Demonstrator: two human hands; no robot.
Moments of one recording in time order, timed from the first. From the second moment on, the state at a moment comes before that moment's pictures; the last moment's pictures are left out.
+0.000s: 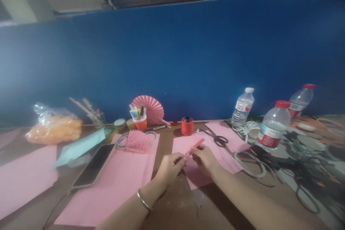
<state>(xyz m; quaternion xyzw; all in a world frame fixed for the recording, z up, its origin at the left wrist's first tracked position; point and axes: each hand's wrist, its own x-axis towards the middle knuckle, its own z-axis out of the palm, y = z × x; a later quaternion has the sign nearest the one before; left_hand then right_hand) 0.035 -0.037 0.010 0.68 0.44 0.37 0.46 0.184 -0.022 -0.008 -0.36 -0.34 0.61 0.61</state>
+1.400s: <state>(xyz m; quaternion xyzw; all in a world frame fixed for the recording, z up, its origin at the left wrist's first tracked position) 0.035 -0.051 0.025 0.78 0.43 0.39 0.25 0.181 -0.037 -0.002 -0.32 -0.47 0.55 0.61</state>
